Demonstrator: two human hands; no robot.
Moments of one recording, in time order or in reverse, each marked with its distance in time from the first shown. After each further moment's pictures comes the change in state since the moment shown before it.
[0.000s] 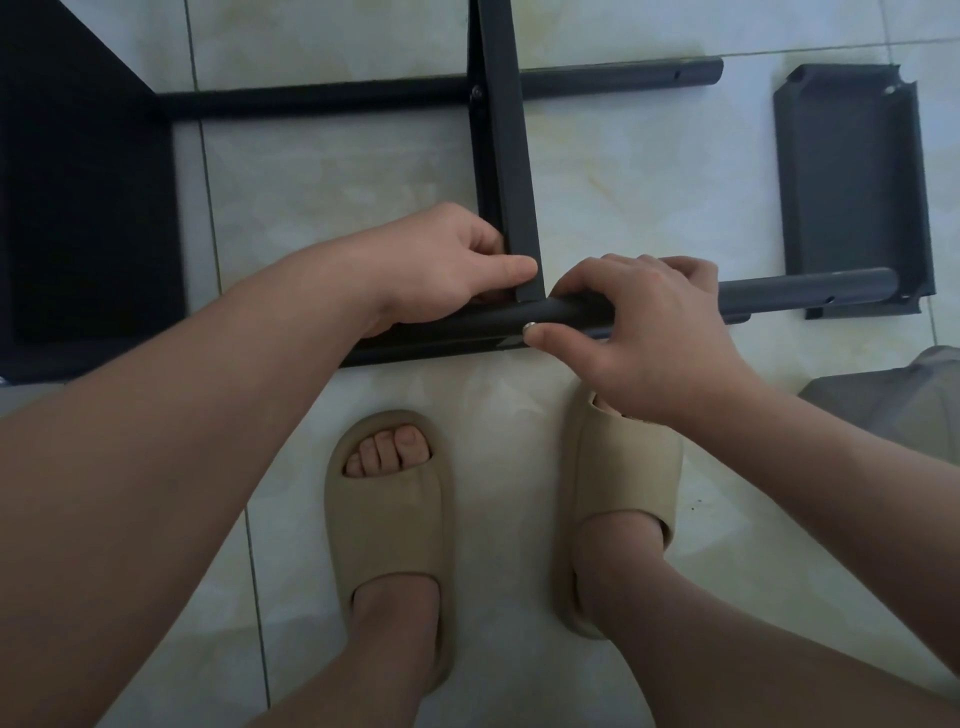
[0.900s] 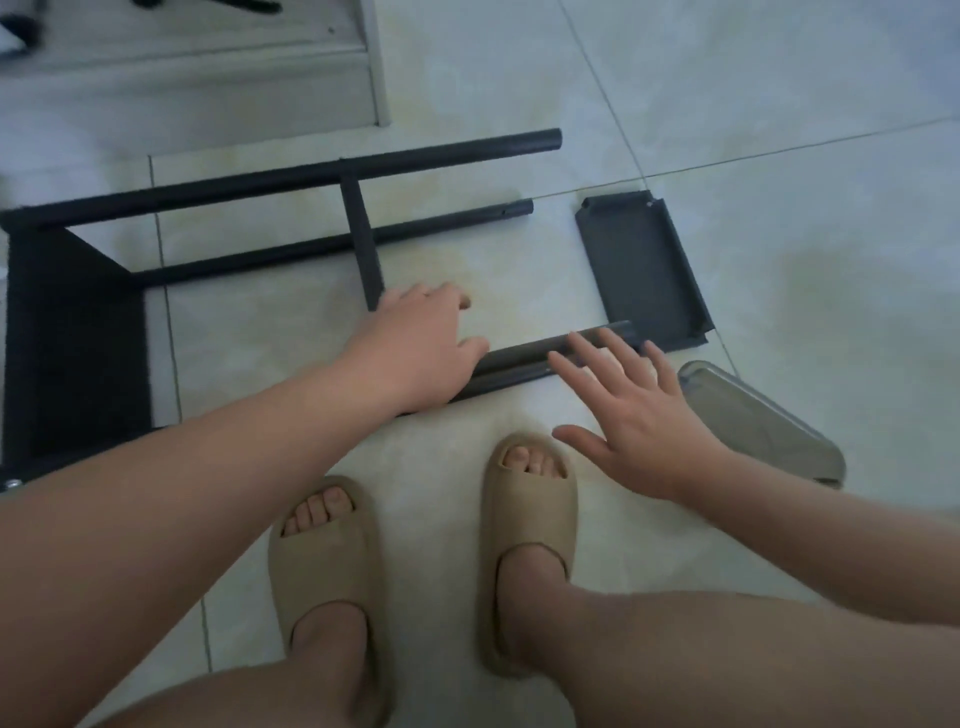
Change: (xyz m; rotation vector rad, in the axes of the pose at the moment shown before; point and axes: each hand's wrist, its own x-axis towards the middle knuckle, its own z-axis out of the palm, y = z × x) left_hand -0.048 0.107 0.060 0.601 0.240 0.141; right_hand -0.110 0.086 -0.079 -0.377 -0.217 -0.012
